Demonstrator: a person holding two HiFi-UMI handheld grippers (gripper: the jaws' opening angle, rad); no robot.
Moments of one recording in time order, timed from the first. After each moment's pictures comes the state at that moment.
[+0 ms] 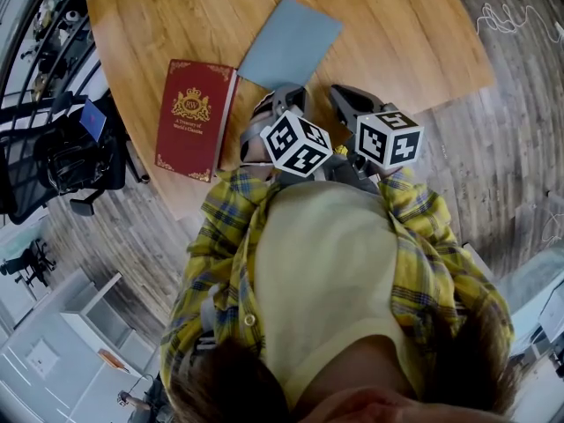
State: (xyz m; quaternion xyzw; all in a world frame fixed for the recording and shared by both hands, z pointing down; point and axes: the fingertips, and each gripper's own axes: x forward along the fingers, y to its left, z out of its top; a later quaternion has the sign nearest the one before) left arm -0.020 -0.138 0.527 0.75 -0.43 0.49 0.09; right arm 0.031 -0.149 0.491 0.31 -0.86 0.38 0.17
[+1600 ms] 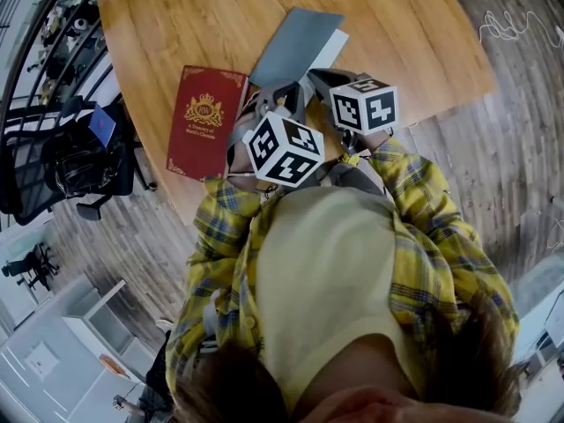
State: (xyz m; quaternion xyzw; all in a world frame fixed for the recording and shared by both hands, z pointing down) left arm -0.049 -0.149 0.446 0.76 -0.46 0.45 0.08; right arm -0.040 -0.185 0.489 0.26 -0.88 0.34 0.20
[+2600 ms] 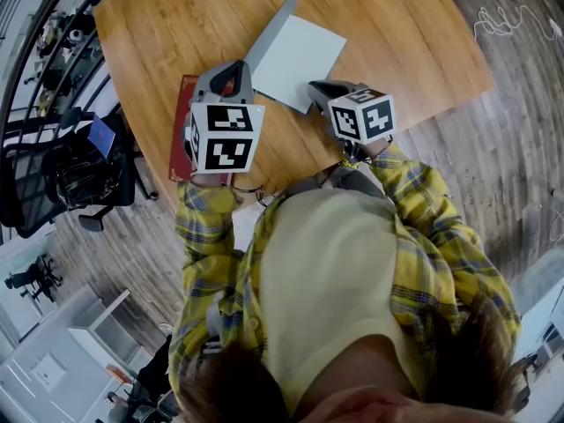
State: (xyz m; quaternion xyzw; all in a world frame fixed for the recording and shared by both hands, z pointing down) left arm -0.144 -0.189 0.389 0.73 -0.56 0.36 0.10; right arm -0.038 -0.174 0.502 0.25 -0.88 0.34 0.22
